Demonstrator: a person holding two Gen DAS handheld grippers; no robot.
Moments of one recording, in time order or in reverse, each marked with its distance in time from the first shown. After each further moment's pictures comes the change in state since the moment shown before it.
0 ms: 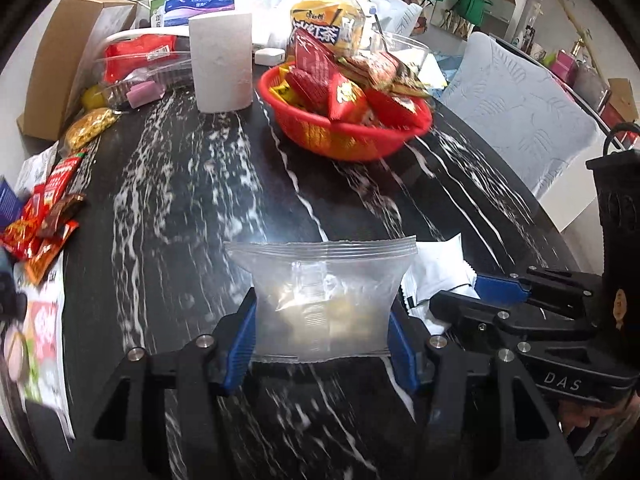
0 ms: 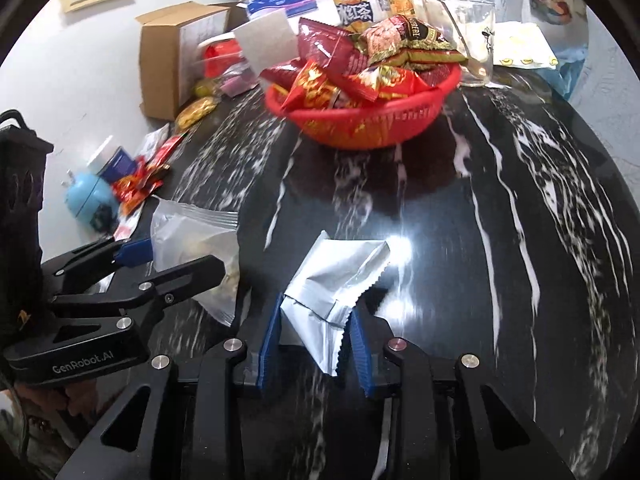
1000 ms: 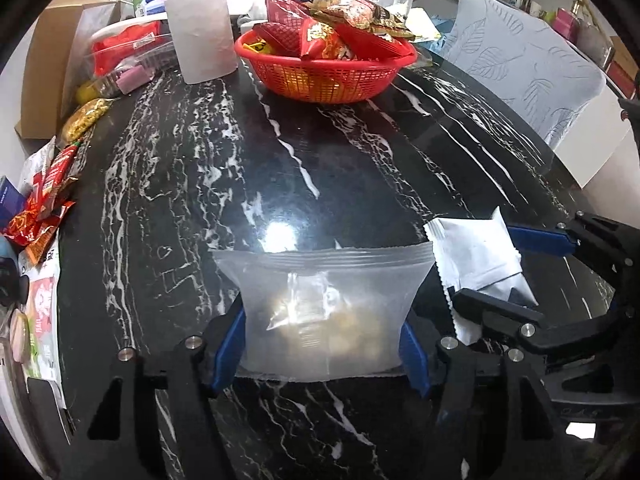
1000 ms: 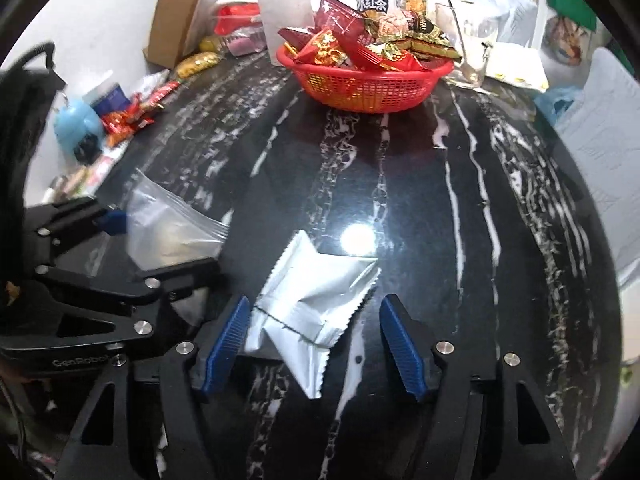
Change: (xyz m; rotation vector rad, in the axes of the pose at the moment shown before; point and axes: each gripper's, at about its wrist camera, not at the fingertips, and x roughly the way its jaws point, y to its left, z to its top) left arm 0.017 -0.022 -0.027 0.071 0.086 0.083; right arm -0.008 0.012 -0.032 -0.163 0.057 -0.180
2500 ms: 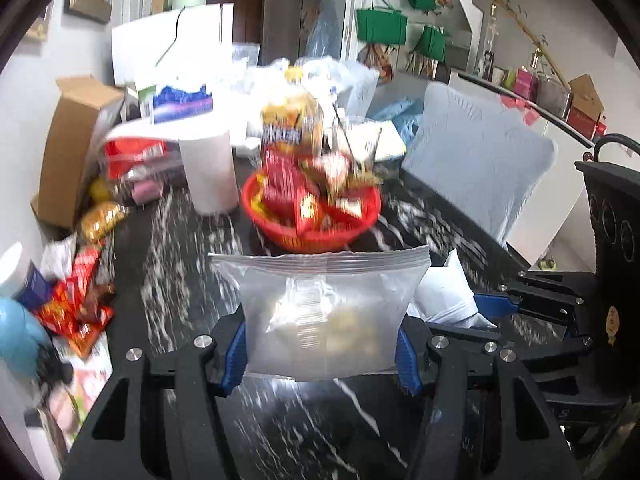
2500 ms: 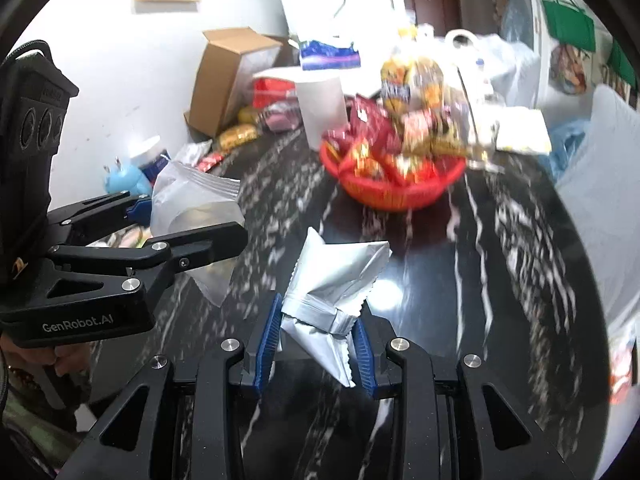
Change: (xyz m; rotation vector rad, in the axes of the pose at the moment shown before) left arm -0.102 0.012 0.053 0.042 -0.331 -0.091; right arm -0.067 0.015 0.034 -0.005 -0.219 0.122
